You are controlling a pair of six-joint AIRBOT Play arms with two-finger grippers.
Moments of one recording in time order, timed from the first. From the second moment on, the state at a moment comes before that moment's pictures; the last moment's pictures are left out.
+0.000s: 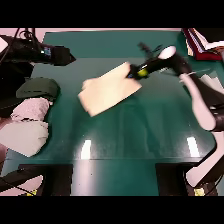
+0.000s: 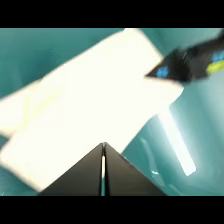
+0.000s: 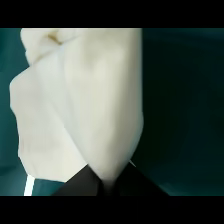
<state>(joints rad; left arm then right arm) -0.21 -1.21 1.53 1.05 -1.06 -1.43 0.14 -1.83 1.80 -0.87 1.18 1.46</state>
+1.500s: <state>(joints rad) -0.27 -1.21 1.53 1.04 -1.12 -1.48 -0.74 -1.53 1.90 -1.05 1.27 1.50</state>
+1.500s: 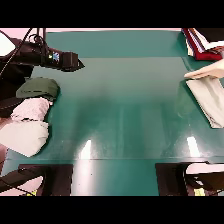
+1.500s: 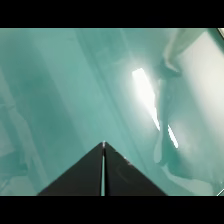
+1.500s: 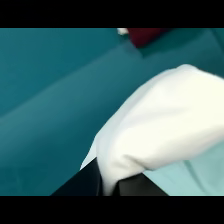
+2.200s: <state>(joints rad) -0.27 -1.21 1.53 1.04 -1.16 -1.47 -0.99 -1.31 1.46 -1.24 1.38 1.49</state>
